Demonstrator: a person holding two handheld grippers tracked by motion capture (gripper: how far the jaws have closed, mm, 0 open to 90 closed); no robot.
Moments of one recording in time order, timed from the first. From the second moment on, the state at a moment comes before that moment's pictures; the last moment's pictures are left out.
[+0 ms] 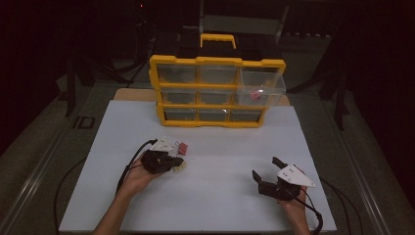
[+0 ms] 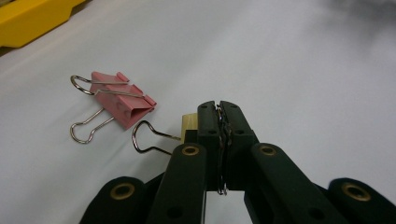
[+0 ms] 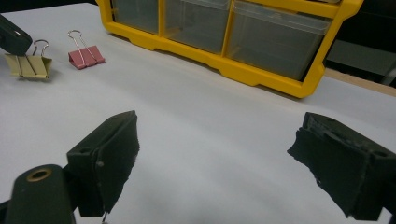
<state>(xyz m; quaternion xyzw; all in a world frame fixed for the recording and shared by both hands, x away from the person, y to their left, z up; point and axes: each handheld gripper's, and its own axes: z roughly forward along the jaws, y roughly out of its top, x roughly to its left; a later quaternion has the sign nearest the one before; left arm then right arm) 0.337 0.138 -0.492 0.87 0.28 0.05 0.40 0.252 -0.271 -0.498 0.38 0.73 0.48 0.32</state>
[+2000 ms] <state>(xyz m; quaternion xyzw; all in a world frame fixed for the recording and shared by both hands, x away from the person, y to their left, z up) 0.351 0.140 -0.423 0.87 0.26 0.09 0.41 0.252 -0.271 -0.498 0.38 0.73 0.48 0.32</state>
